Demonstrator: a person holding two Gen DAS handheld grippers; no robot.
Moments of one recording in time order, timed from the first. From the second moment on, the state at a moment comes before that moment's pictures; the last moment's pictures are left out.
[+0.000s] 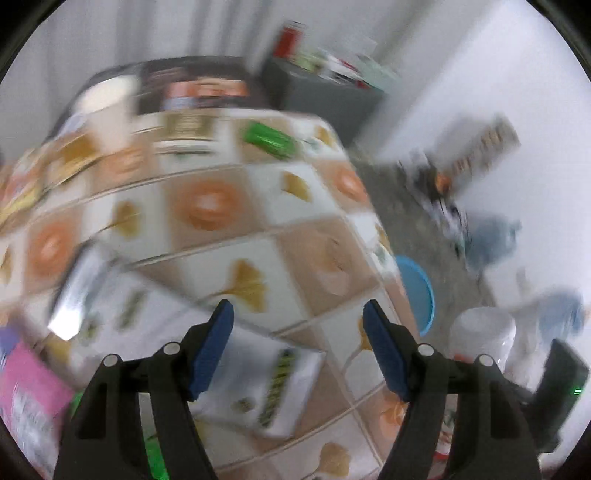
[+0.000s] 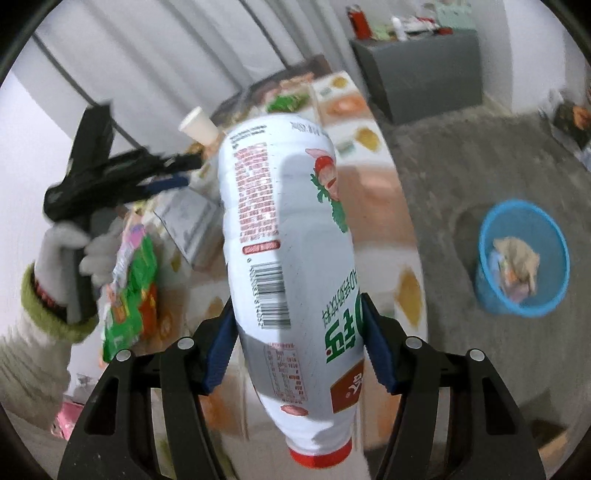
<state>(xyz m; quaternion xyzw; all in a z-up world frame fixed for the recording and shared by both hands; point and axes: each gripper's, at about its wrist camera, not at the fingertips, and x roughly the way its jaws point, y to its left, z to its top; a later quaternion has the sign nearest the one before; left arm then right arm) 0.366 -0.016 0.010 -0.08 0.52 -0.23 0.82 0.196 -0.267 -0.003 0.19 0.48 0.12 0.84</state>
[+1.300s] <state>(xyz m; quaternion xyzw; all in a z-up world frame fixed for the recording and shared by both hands) 0.420 0.043 -0.041 -0.09 0.72 -0.08 0.69 0.384 -0.174 -0.026 0.10 0.56 0.23 0.79</state>
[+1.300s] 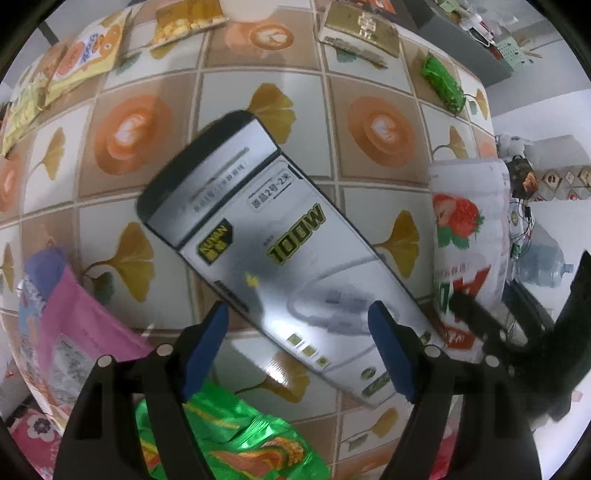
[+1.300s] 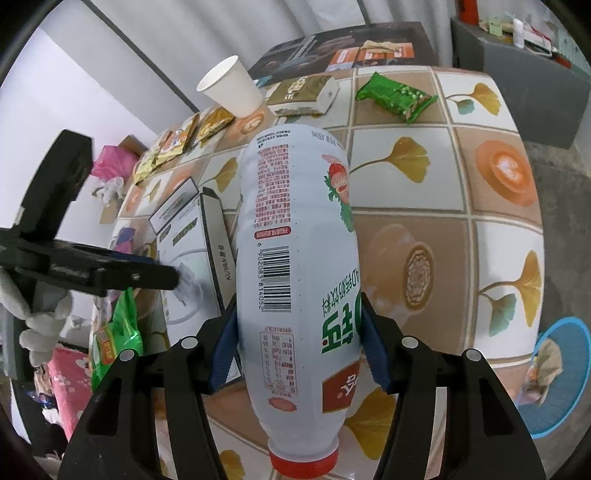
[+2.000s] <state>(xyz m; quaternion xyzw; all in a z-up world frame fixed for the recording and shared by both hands) 0.315 -0.067 -0.025 -0.07 0.65 -0.26 0.71 0.212 -0.244 -0.040 0.26 0.55 0.22 0.76</state>
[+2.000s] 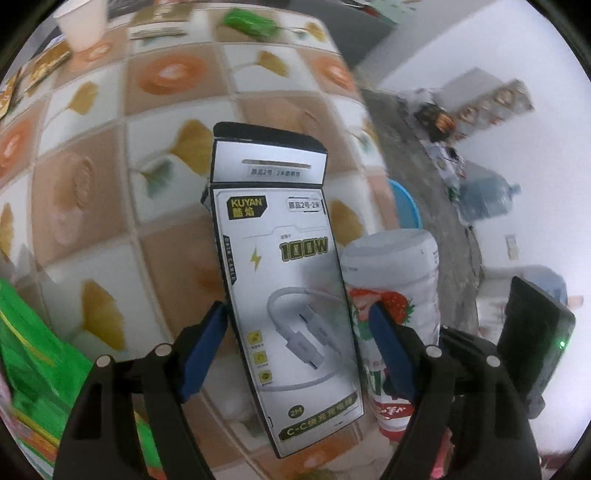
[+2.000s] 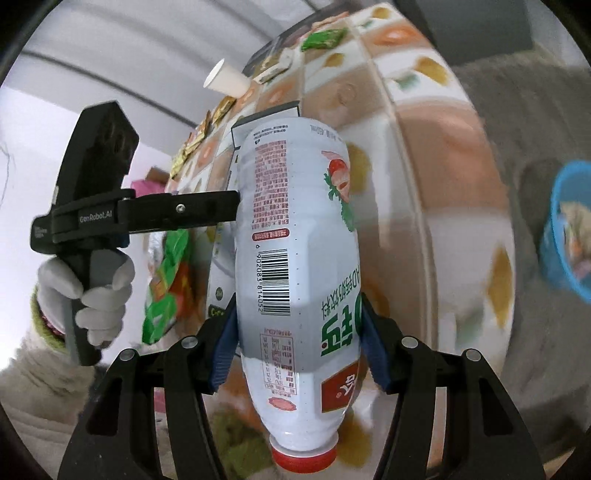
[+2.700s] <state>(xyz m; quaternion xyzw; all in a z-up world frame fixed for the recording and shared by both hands) 0.257 -0.099 -0.039 -0.02 0.55 -0.17 0.82 0.166 -0.281 -0.035 0.25 0.52 0.11 0.81</state>
